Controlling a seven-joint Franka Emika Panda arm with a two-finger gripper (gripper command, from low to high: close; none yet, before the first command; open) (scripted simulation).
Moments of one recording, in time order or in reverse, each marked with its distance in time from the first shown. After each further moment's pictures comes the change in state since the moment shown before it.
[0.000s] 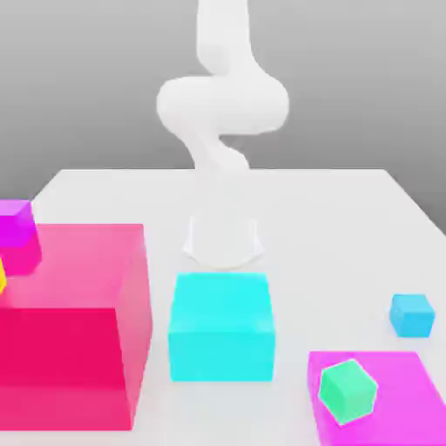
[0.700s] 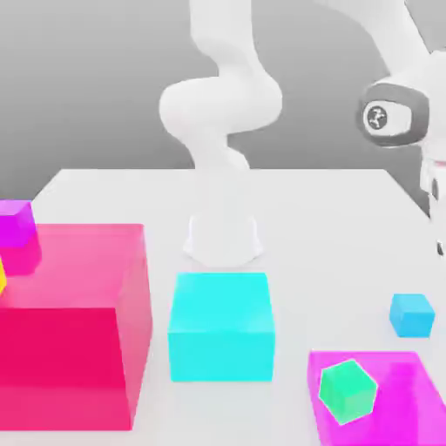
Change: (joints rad) arm 0.518 0.770 0.261 -0.301 -0.066 0.401 -0.491
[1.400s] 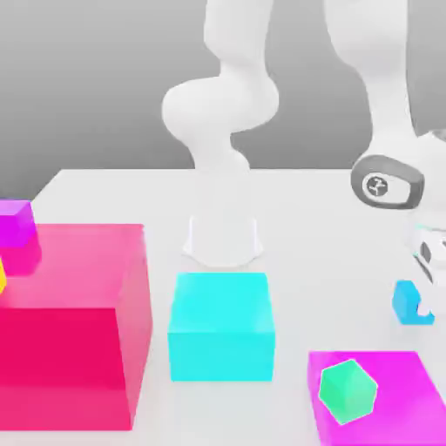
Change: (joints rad) arm 0.051 0.082 -0.034 -0.014 -0.052 0.040 -0.004
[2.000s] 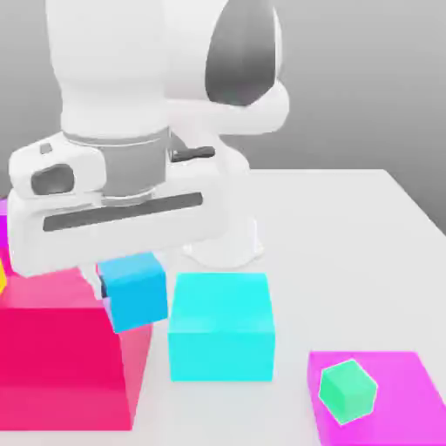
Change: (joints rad) arm -0.820 -0.186 -0.449 0.500 0.085 -0.672 -0.040
